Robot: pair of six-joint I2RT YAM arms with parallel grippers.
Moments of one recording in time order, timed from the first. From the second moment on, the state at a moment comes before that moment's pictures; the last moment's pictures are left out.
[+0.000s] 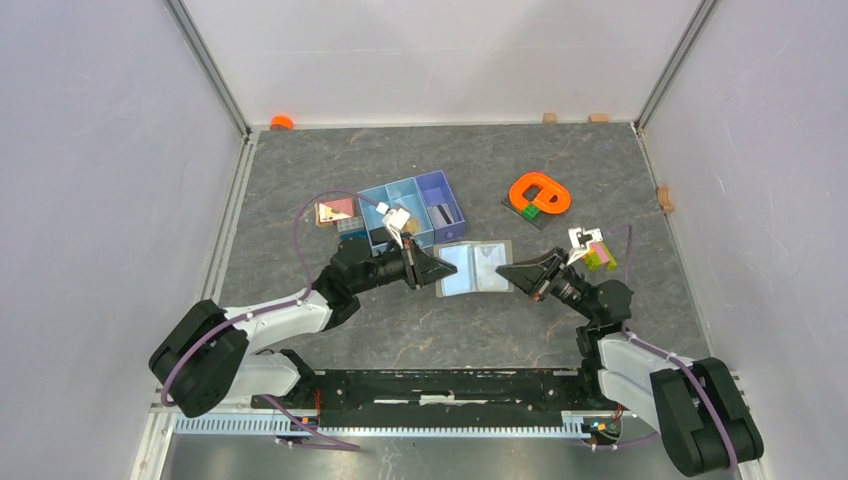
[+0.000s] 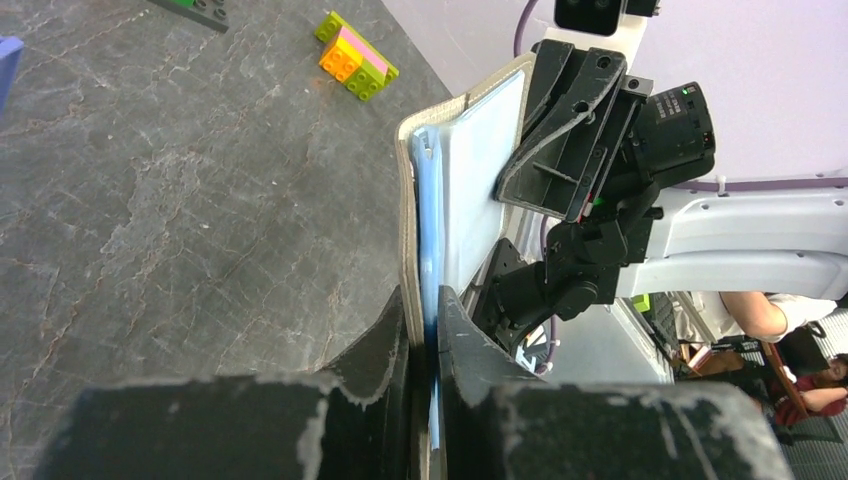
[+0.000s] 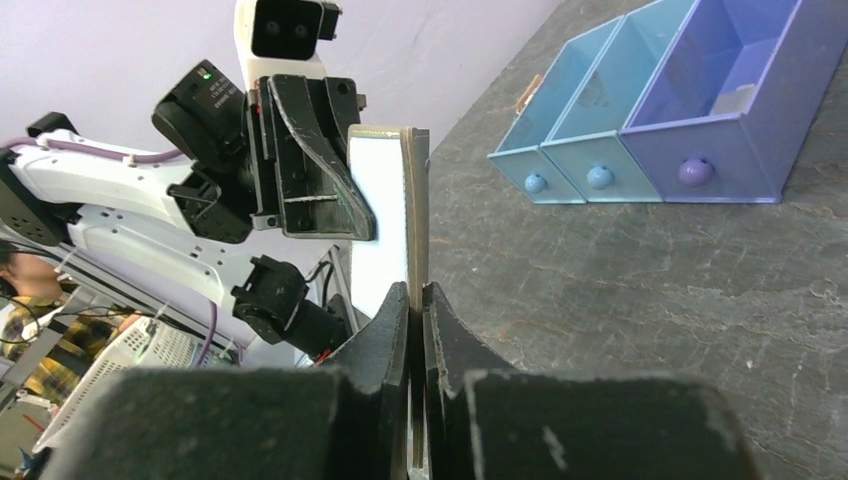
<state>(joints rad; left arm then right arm) -0.73 1.25 0.46 0.75 0.45 -0.75 0.23 1.01 0.01 1.27 -0.75 0.95</state>
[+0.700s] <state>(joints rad) -0.73 1.14 0.46 0.68 0.35 -0.75 0.24 0.97 0.02 1.12 -0.74 0.83</state>
